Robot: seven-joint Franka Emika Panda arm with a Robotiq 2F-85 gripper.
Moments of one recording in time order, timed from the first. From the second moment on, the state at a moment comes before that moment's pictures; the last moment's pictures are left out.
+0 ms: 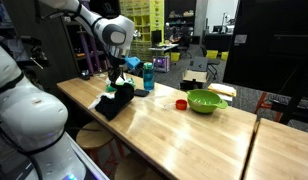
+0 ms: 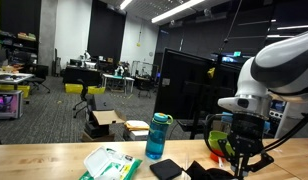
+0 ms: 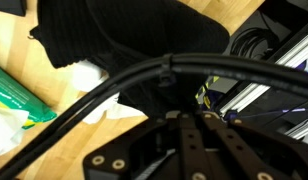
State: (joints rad) arm 0.12 -0.30 0.04 -2.49 0.35 2.00 -2.08
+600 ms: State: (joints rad) arm 0.09 -0.09 0.00 -2.39 0.27 2.00 -2.10
